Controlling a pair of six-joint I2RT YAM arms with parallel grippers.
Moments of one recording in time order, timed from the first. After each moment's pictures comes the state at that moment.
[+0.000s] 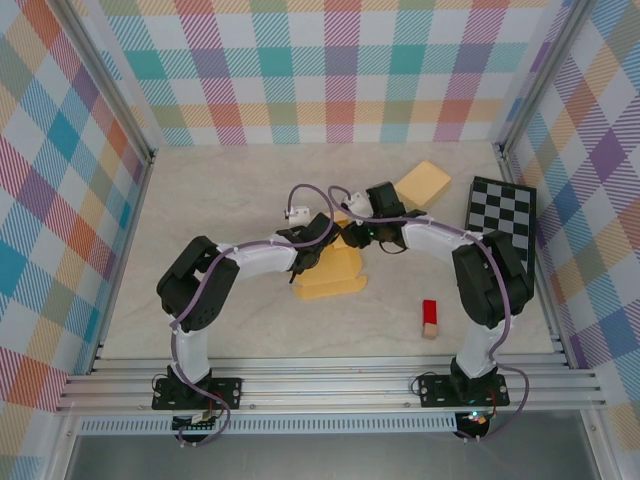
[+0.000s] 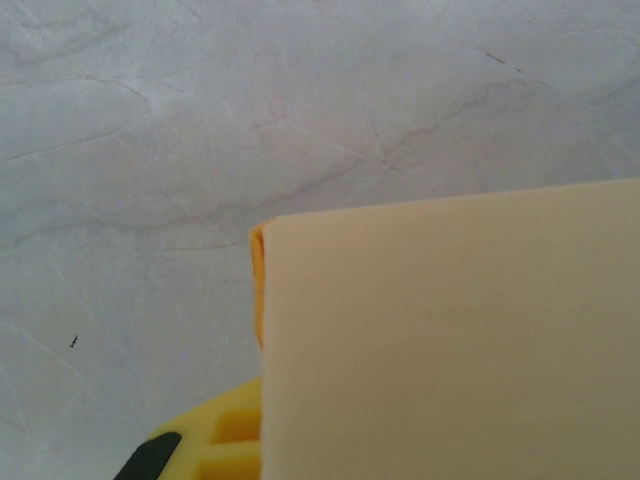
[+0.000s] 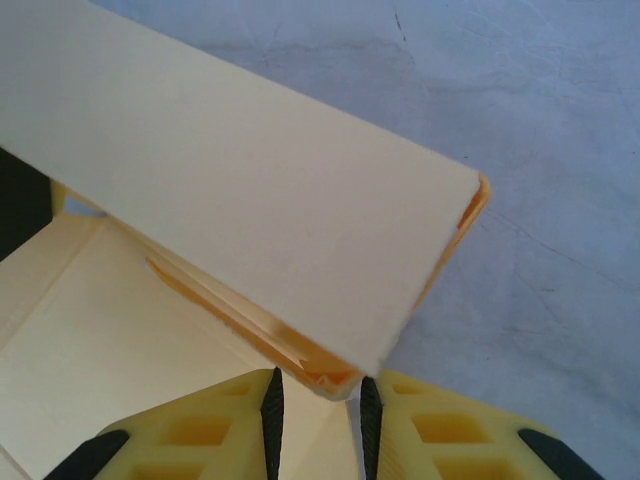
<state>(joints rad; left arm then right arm) -0.75 1.92 1.21 -0.37 -0.69 -0.71 0.49 1.81 1.14 -0.19 -0.29 -0.11</state>
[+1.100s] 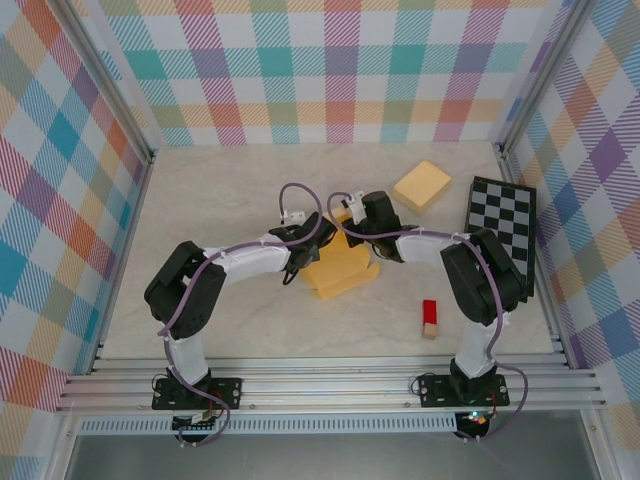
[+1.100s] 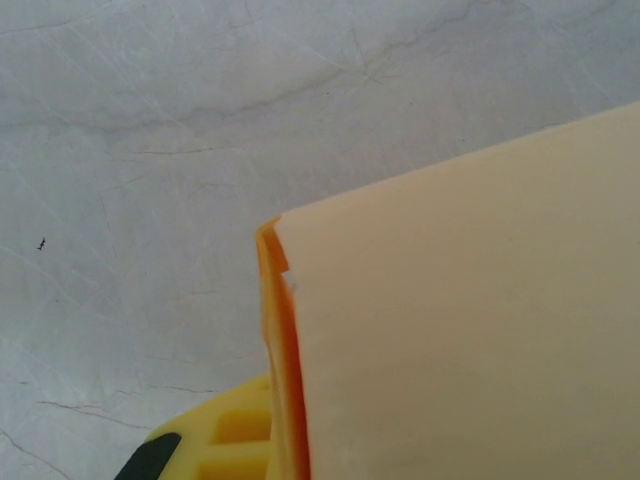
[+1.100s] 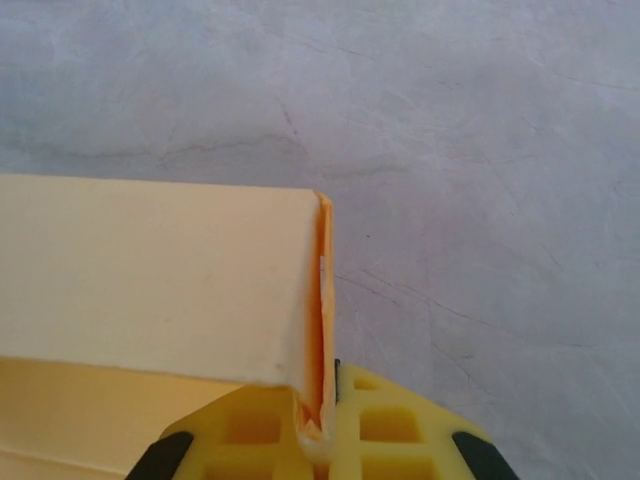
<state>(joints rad) -0.74 1.84 1.19 -0.48 -0.51 -0.81 0.54 1.85 1.02 0.17 -0.06 0.01</state>
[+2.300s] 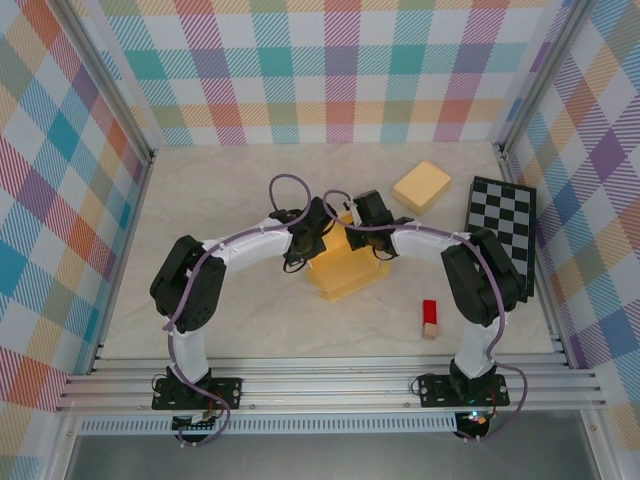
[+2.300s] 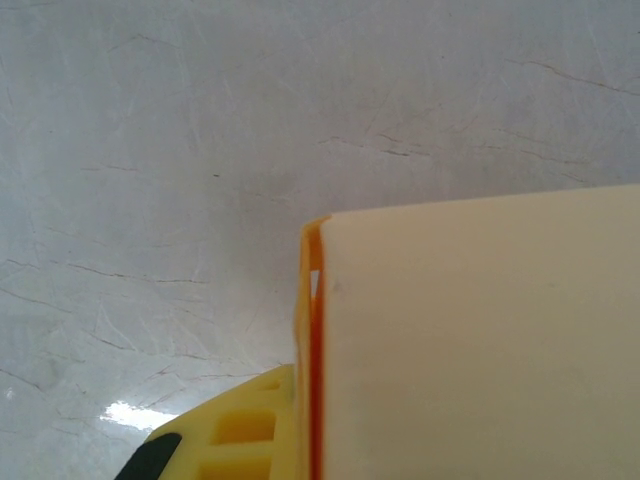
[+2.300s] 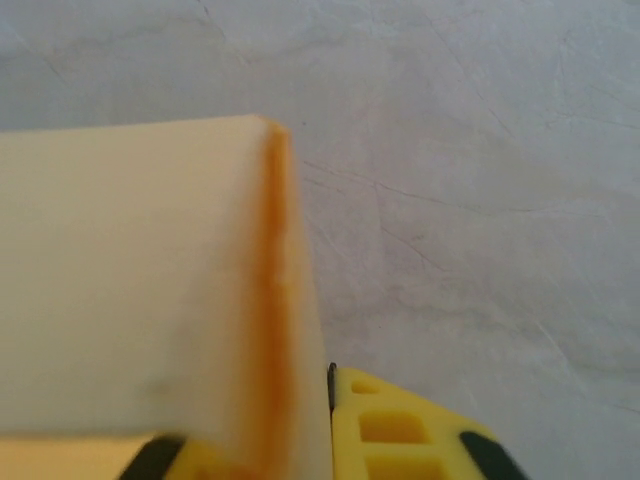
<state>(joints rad) -0.69 1.89 1.37 -0.71 -0.24 -1.05 0.56 1.85 1.12 -0.16 0.09 0.09</state>
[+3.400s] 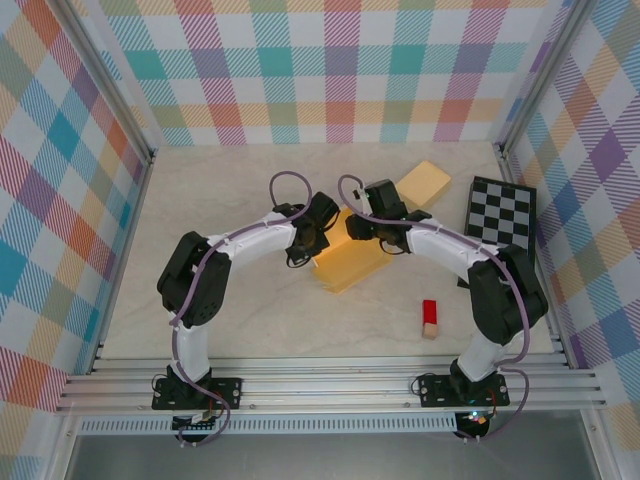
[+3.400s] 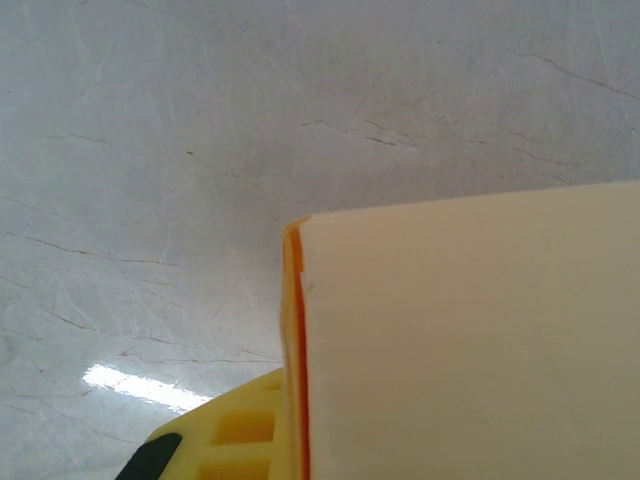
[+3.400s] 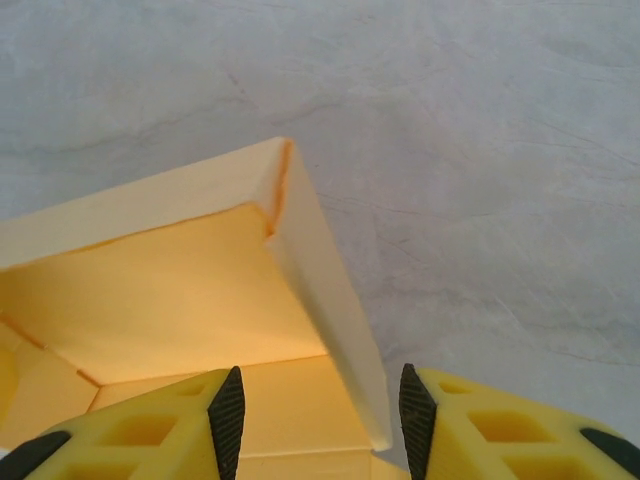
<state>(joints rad) -0.68 1.94 1.45 -0.77 -0.19 -1.12 0.53 1.69 1.13 -0.26 -0.01 0.16</state>
